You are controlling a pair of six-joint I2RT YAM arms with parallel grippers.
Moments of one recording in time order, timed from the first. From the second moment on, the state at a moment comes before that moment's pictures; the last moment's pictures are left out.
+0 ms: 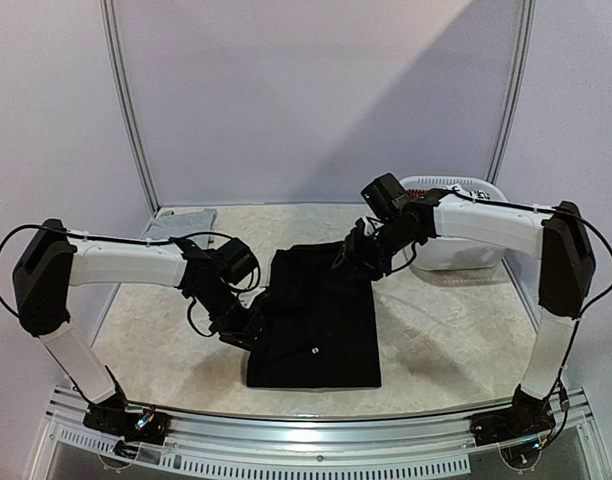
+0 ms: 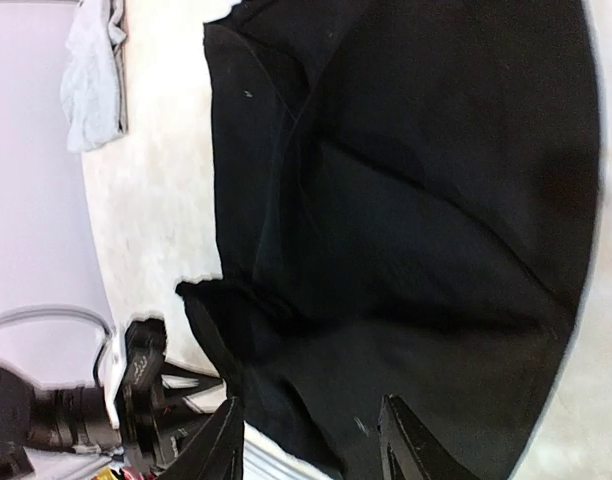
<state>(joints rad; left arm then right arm) -0.77 1.67 1.01 -0.70 0.40 -0.46 0.70 1.88 1.52 -0.63 -0.35 0.92</state>
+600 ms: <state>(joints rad) -0.78 1.74 1.04 -0.66 0.39 -0.46 0.70 1.64 1.24 -0.63 -0.33 0.95</state>
